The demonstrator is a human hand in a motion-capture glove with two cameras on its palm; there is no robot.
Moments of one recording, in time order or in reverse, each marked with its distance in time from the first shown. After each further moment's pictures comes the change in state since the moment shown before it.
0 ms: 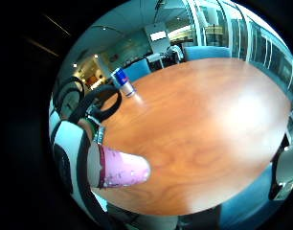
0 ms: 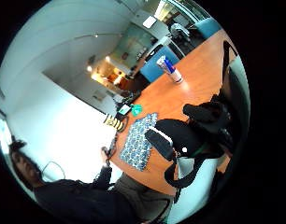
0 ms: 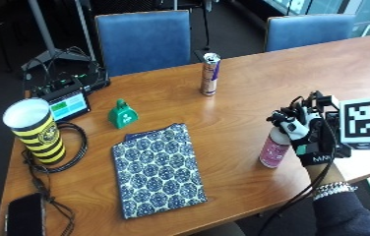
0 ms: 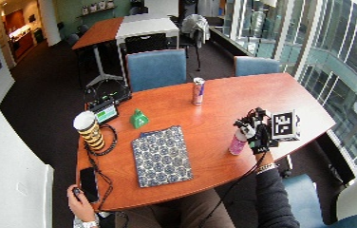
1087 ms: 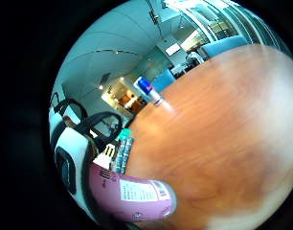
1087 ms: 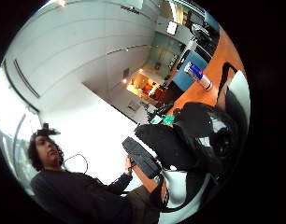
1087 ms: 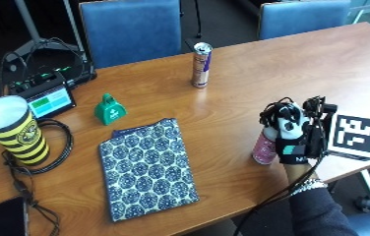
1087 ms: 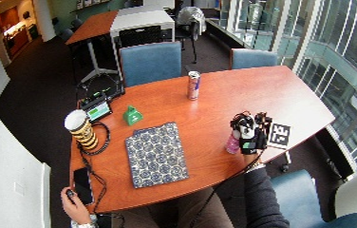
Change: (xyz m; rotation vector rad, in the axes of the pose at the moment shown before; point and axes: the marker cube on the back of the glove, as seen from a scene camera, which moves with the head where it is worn) arm -0.010 0.001 0.031 0.142 -0.431 -0.037
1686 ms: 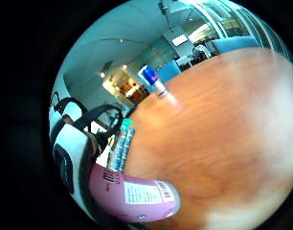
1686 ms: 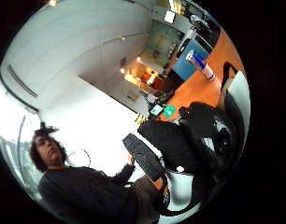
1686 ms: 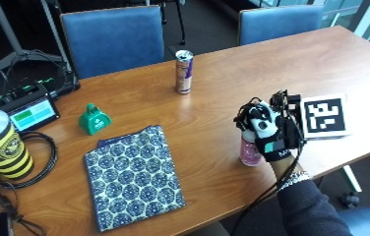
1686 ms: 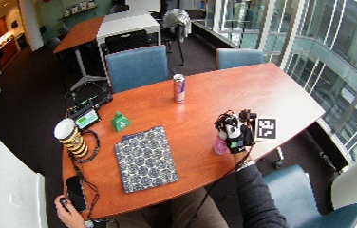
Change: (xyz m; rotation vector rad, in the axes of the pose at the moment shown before) arm -0.014 0.002 0.052 -0.265 0.011 -0.023
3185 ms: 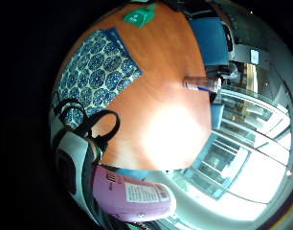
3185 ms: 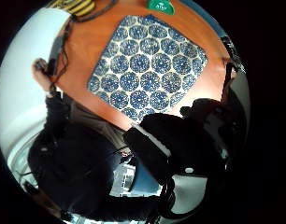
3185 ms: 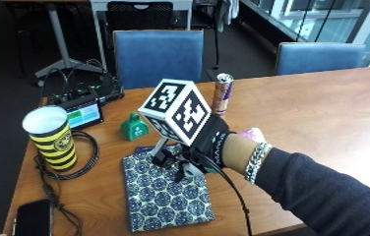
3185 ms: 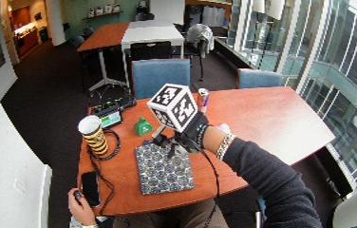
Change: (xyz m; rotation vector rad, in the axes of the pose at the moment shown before) arm -0.107 0.041 0.140 -1.242 1.213 -0.430
